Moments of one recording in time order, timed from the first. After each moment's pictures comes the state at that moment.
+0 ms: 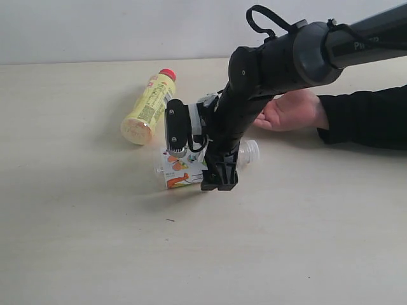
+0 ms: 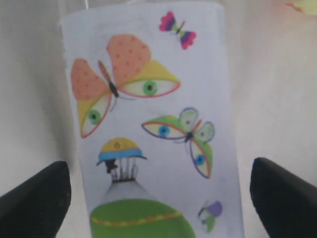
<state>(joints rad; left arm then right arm) -0.15 0.01 0.00 0.18 0.37 -0.26 0.60 2.10 -1.33 0.27 0.58 -1.29</state>
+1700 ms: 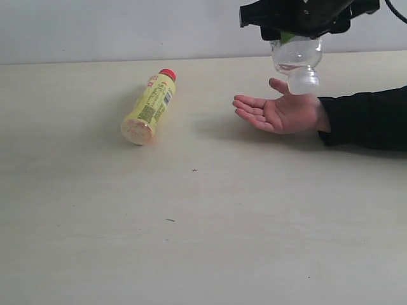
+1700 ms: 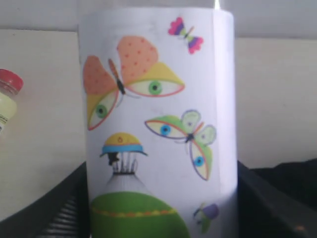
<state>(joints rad) -0.15 0.01 0.00 0.18 0.37 -0.26 0.52 1.69 -1.33 -0.62 0.69 0.86</state>
